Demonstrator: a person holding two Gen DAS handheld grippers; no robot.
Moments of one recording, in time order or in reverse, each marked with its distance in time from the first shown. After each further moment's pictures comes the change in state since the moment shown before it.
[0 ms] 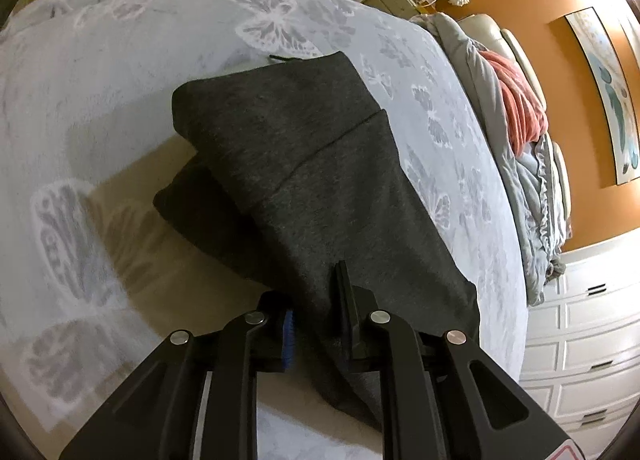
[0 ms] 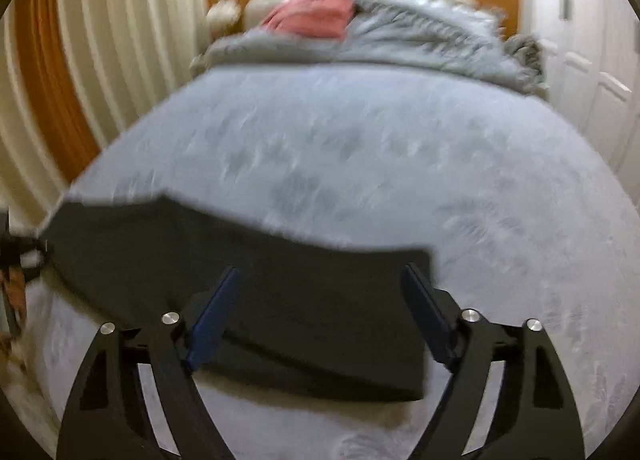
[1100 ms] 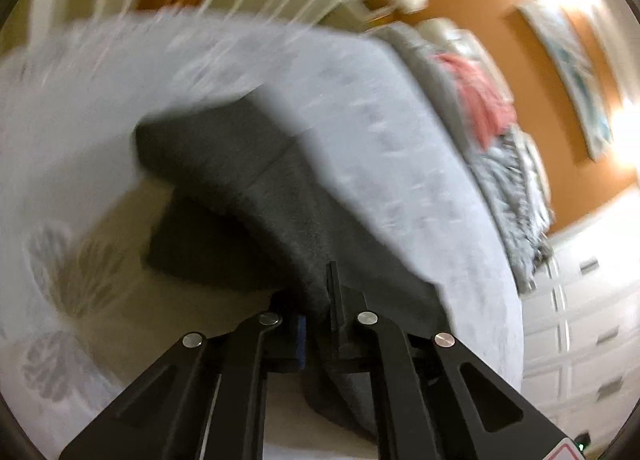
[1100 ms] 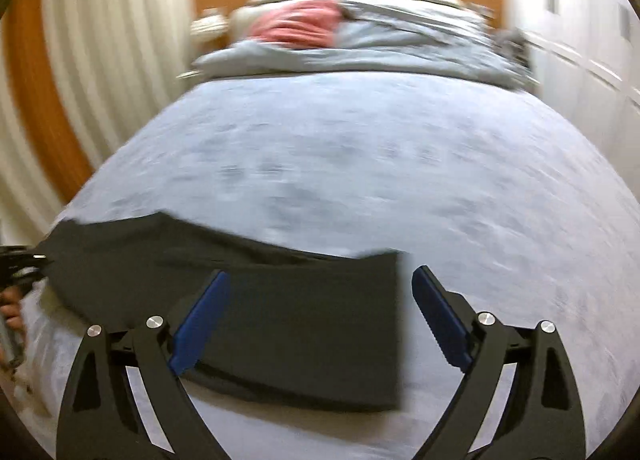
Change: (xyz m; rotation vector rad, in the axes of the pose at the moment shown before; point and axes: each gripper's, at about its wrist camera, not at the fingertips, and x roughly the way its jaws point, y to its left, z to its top) left arm -0.035 -0.054 -0.014 0.186 -0.122 -0.121; right arm -0.036 -0.069 0.000 0.190 -0.066 -0.105
